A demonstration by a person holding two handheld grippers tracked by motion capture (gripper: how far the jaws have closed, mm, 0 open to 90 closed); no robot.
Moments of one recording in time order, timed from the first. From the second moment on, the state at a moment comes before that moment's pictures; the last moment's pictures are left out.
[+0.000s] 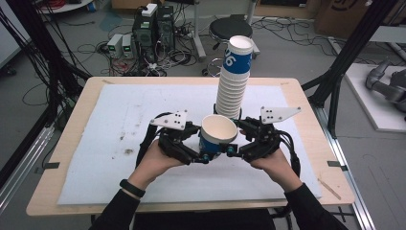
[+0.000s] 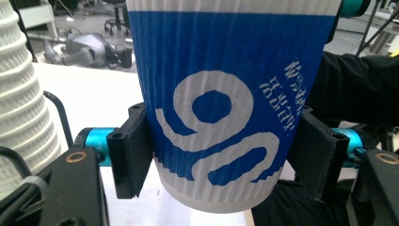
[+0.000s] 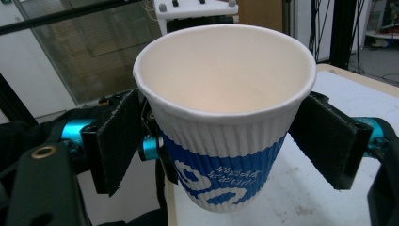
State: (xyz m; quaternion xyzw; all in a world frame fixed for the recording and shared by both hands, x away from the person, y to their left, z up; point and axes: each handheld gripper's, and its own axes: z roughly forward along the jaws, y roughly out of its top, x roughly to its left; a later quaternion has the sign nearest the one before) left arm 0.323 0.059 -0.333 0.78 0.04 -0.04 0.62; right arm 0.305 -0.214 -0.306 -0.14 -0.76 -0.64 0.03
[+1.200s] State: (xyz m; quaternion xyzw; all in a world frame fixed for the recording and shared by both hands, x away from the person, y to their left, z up) left arm 0.319 0.051 -0.337 0.77 0.05 -0.05 0.64; right arm 0.304 -0.210 -0.310 -0.13 -0.76 -0.64 0.02
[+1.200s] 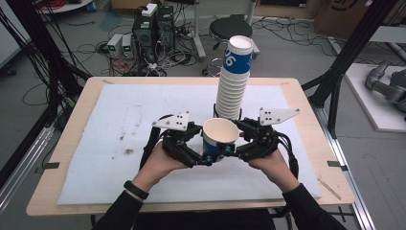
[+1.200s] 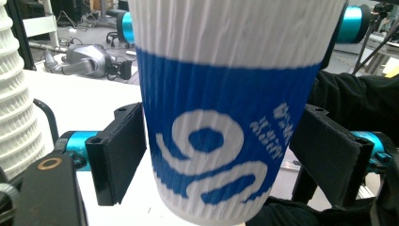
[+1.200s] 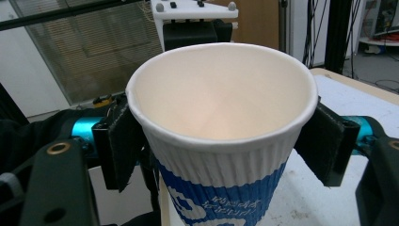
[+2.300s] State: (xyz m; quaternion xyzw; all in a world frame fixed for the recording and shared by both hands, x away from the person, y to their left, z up) left arm 0.319 0.054 -0.333 0.76 0.05 -0.05 0.65; right arm 0.302 -0.205 -0.312 -0.12 -0.77 -0.63 0.02
